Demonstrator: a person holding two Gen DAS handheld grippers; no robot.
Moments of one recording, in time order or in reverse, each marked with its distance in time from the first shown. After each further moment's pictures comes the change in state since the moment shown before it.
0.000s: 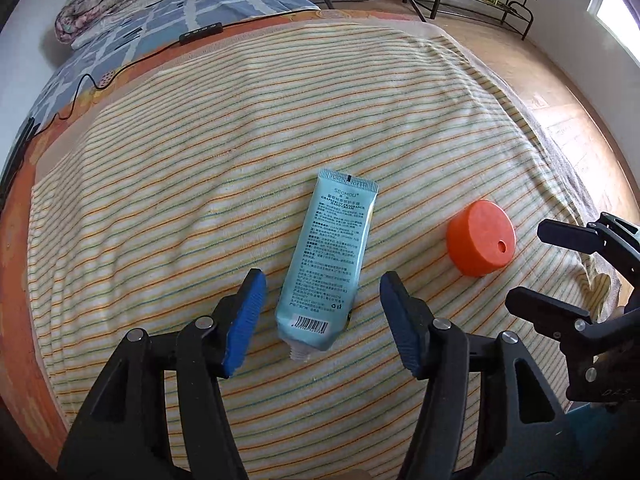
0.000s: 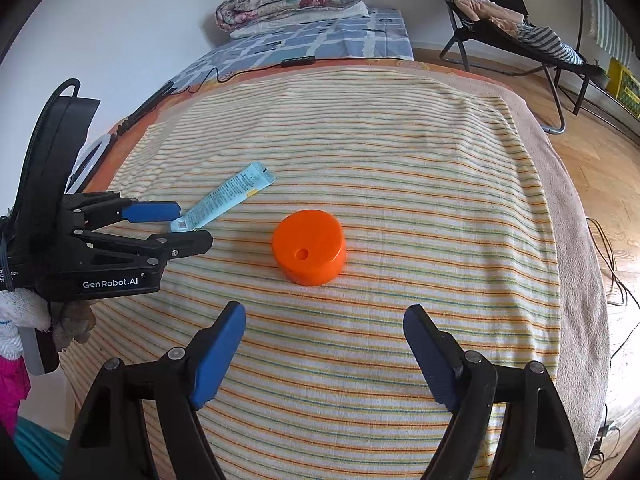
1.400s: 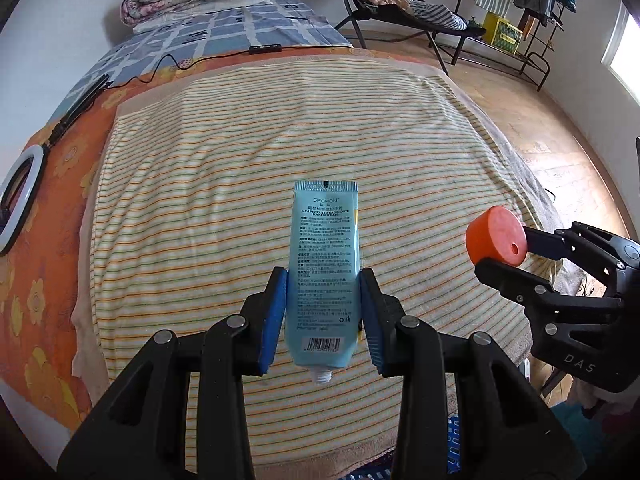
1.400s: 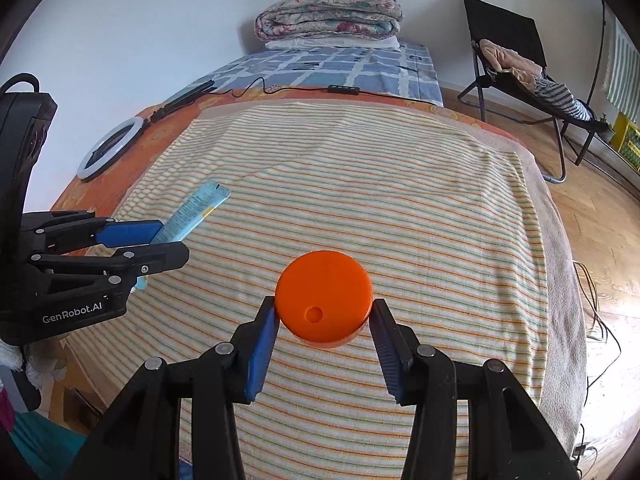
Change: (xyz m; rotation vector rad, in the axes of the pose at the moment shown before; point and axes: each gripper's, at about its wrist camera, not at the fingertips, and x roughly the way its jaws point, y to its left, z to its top) left arm -0.118 -0.004 -0.113 -0.158 -0.135 0.029; right arm -0.049 0.069 -0.021 -0.132 -0.084 -0.040
